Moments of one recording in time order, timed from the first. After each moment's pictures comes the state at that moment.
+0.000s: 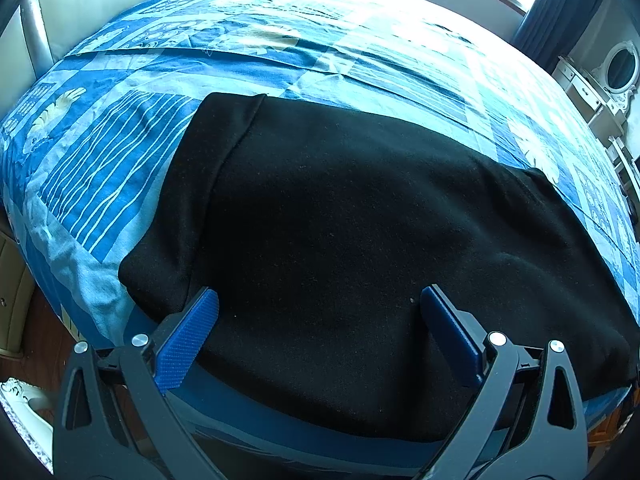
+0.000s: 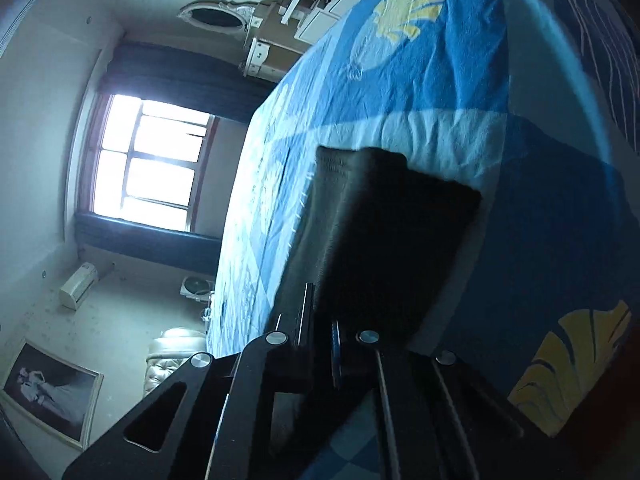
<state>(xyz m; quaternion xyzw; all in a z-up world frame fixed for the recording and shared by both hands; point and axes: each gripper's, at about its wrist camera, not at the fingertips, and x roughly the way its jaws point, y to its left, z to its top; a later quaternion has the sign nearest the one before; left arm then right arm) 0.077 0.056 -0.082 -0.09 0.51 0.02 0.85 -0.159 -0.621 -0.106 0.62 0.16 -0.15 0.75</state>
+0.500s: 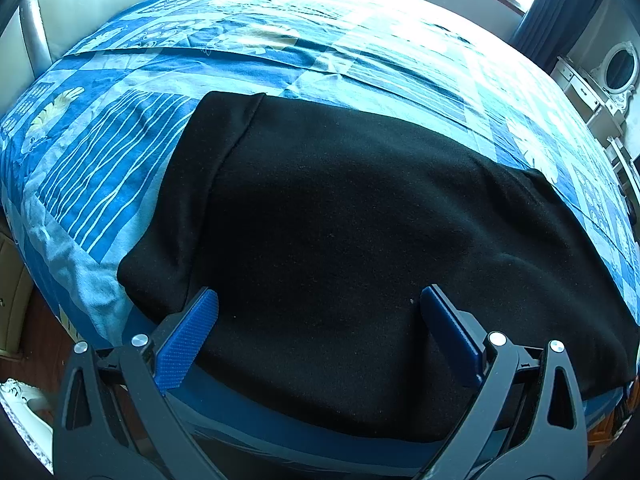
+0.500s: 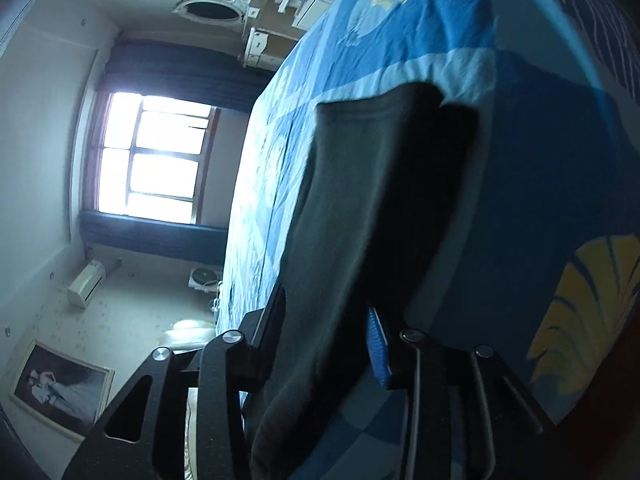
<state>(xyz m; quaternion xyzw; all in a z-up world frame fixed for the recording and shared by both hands) 0.076 0.055 -0.083 -0.09 0.51 0.02 0.86 -0.146 -0.590 -0.113 0.64 0.19 -0.11 0.74</state>
